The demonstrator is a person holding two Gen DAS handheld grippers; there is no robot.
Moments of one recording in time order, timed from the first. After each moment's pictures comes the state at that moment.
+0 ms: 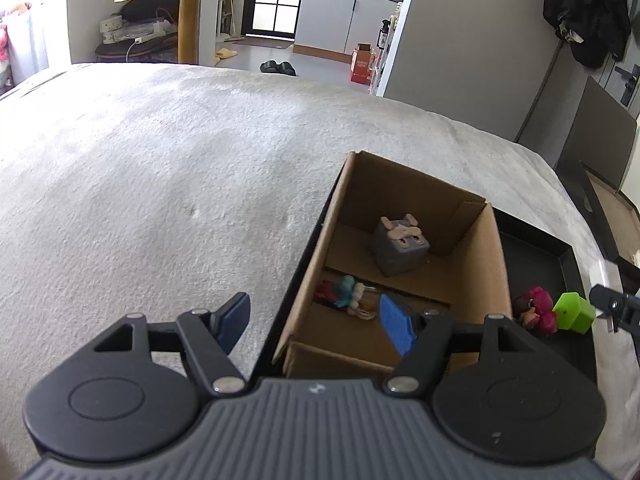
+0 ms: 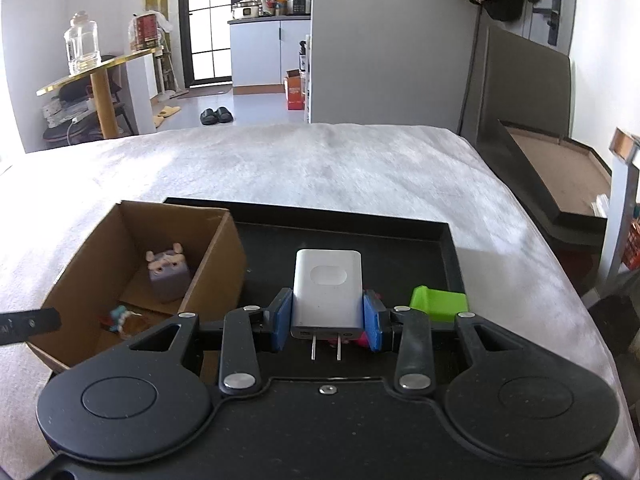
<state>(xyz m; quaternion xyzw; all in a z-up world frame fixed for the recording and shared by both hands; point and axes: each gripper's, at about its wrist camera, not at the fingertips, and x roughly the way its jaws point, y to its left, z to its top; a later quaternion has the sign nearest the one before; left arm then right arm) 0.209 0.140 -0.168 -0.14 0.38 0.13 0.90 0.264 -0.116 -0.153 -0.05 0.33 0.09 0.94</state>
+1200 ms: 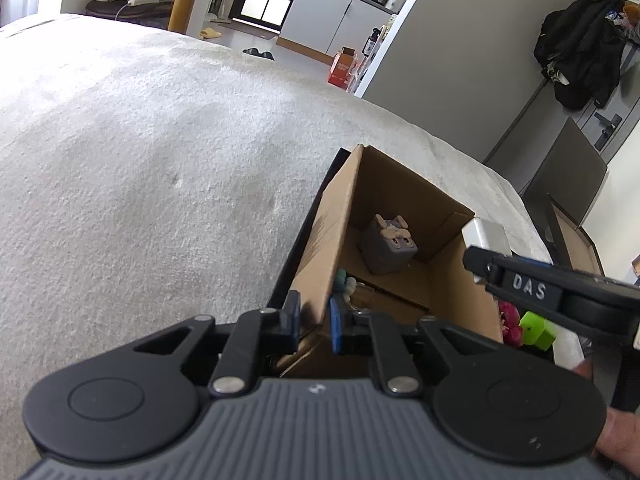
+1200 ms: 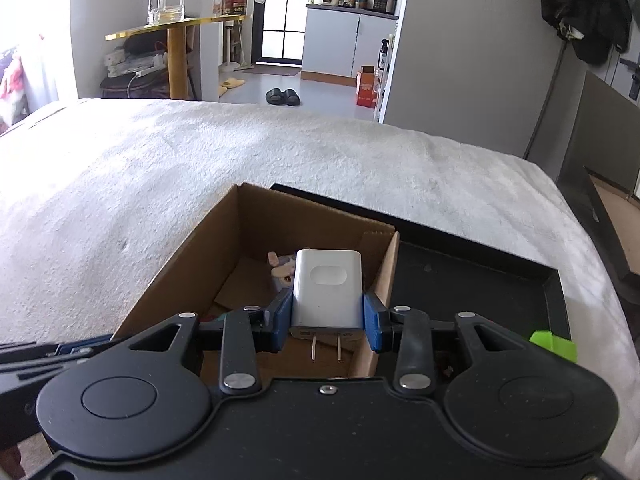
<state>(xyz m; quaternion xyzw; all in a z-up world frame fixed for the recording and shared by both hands) 0.197 0.178 -0.194 -0.24 0.36 0.08 0.90 0.267 0.007 -0.161 -0.12 0.33 0.17 0.92</state>
